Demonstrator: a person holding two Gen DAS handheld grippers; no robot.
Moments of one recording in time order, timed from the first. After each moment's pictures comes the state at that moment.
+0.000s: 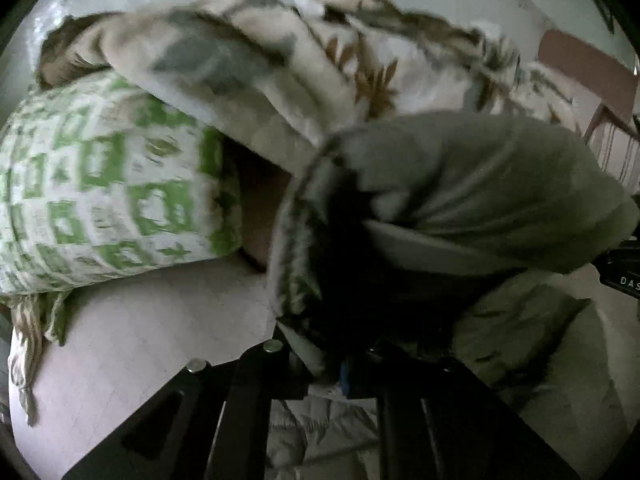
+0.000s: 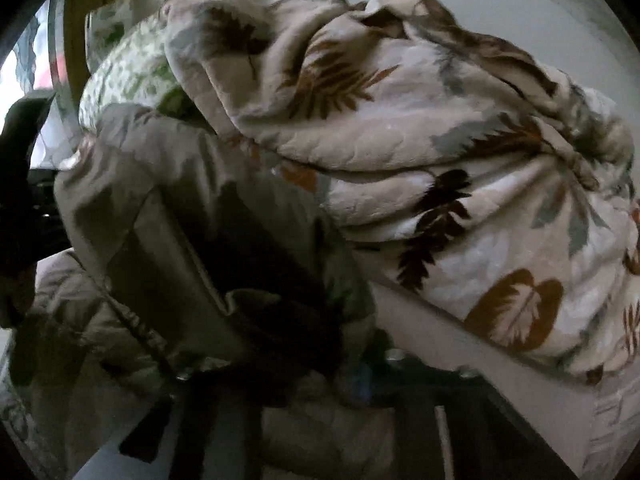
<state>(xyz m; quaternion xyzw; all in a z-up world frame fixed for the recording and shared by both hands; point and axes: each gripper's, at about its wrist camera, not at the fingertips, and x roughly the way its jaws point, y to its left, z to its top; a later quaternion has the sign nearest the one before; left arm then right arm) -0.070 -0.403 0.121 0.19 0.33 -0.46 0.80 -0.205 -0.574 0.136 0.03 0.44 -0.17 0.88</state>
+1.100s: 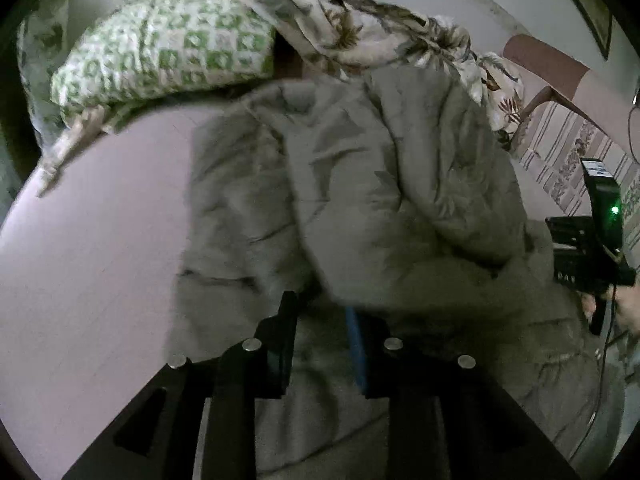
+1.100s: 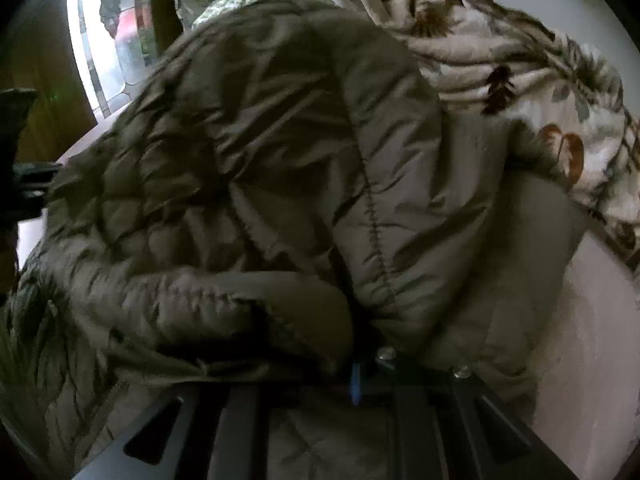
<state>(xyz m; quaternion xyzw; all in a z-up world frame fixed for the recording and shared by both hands) -0.239 -0.149 0.068 0.13 0.39 -0.45 0.79 -0.387 -0.381 0.065 0.03 0.47 -0.10 0.88</state>
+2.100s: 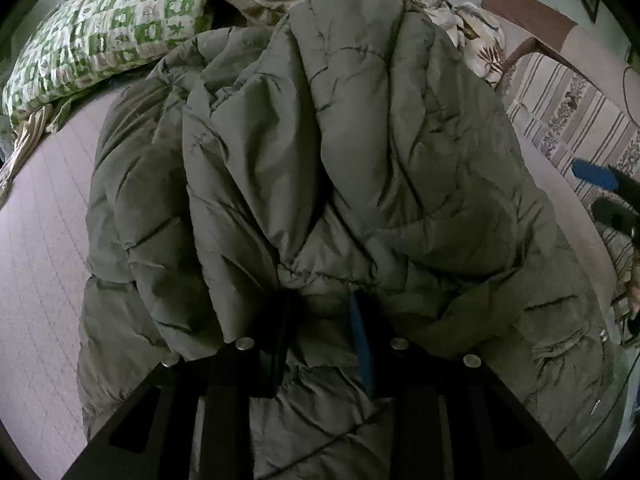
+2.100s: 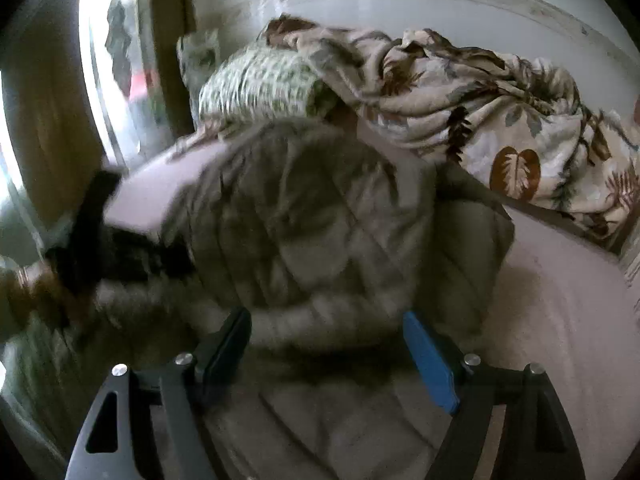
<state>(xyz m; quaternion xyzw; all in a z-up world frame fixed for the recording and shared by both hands) -0.252 -0.217 0.029 0.19 0.43 -0.48 0.74 -0.466 -0.367 0.131 0.09 0.38 -0.11 0.92</state>
